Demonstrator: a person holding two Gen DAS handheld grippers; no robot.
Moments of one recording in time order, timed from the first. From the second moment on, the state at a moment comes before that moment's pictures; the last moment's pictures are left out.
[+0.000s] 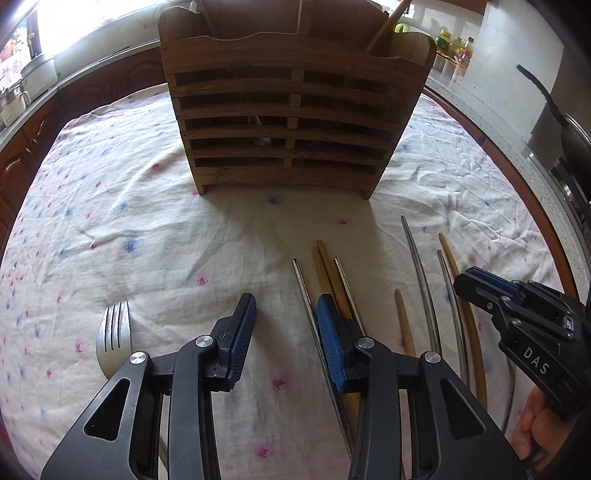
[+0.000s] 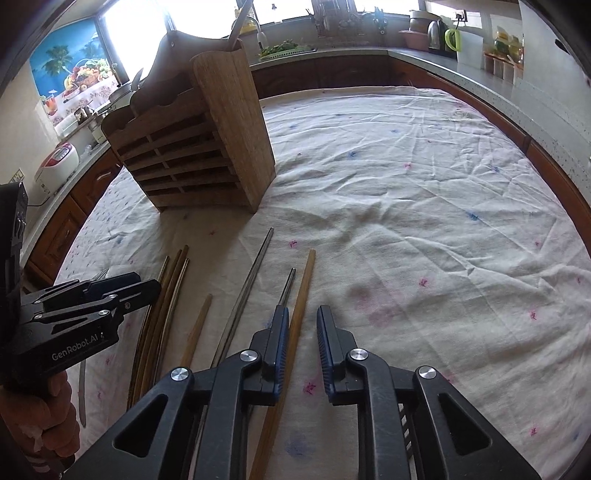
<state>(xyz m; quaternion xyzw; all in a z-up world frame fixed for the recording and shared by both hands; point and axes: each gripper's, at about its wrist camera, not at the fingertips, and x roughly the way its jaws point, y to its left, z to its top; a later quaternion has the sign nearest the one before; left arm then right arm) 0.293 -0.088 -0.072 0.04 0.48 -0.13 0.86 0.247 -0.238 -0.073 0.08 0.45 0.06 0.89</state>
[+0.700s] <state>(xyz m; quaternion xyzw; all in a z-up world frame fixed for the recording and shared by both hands) 0.280 -0.073 -0.052 0.00 0.46 -0.18 0.87 0.247 -0.248 -0.042 0.14 0.41 0.10 0.90</state>
